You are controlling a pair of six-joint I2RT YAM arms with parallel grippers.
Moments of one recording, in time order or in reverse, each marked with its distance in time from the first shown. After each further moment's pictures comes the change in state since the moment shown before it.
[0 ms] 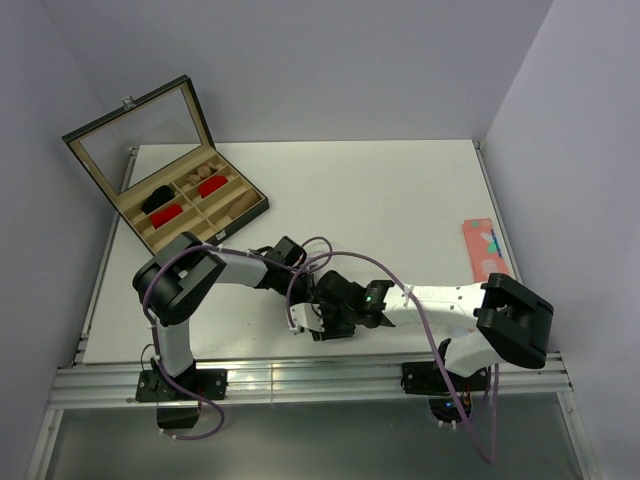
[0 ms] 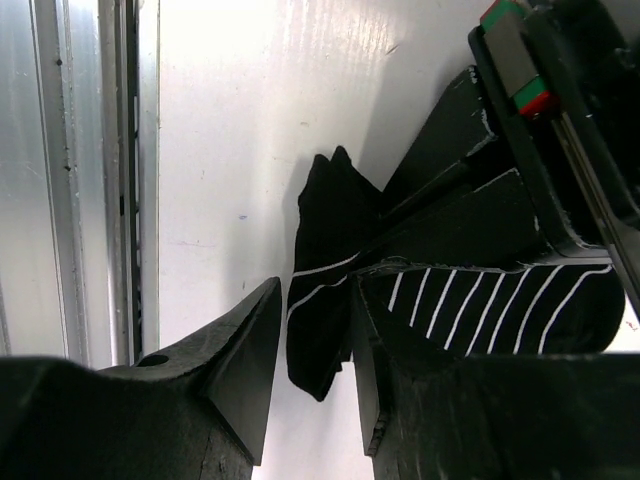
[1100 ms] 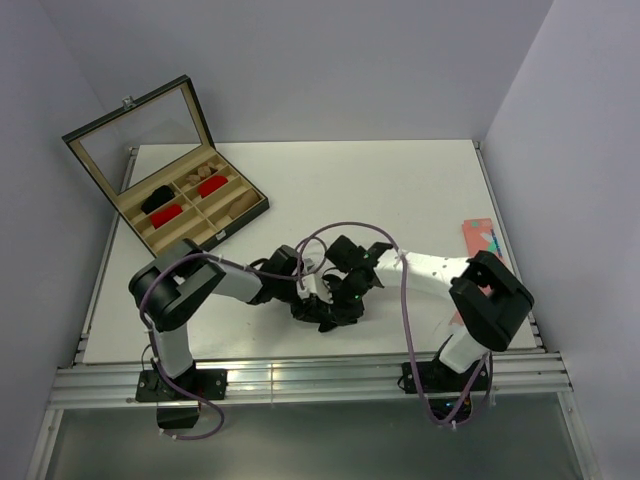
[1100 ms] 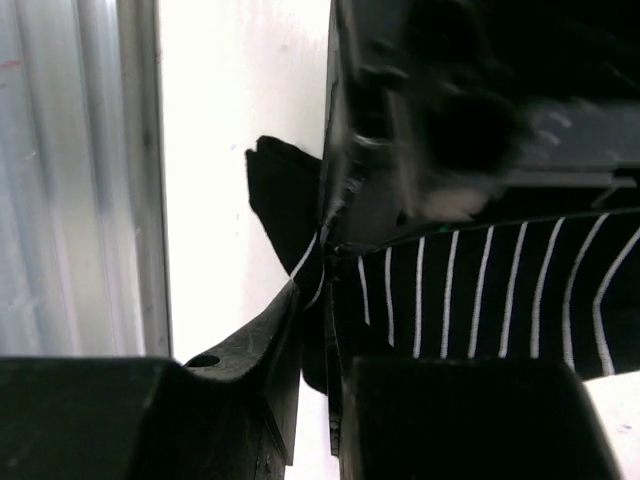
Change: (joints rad) left arm -0.036 -0.038 -0.140 0.322 -0.056 -0.207; right arm -0.266 0.141 0.160 -0.262 -0.297 -0.120
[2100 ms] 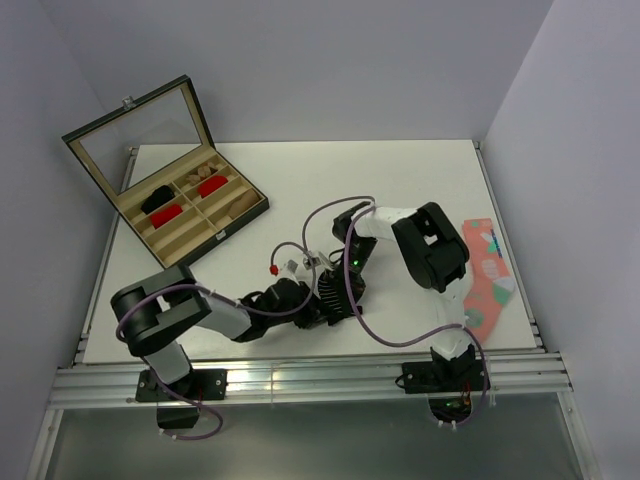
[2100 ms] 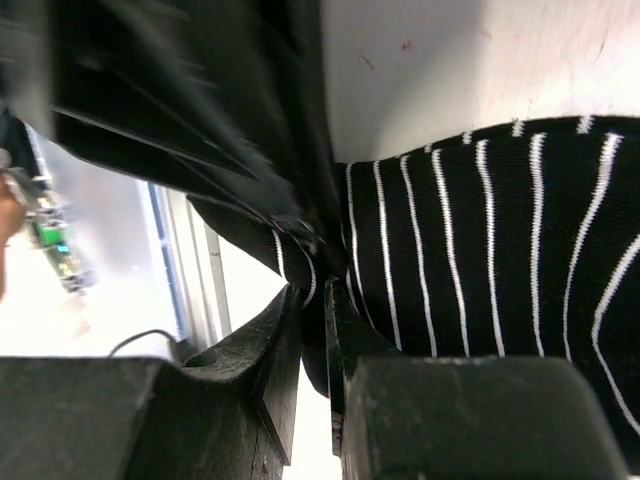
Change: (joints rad) left arm -0.238 -0.153 -0.264 0.449 -0.673 -0.234; right arm -0.278 0.537 0.456 -0.587 -0.306 -0.254
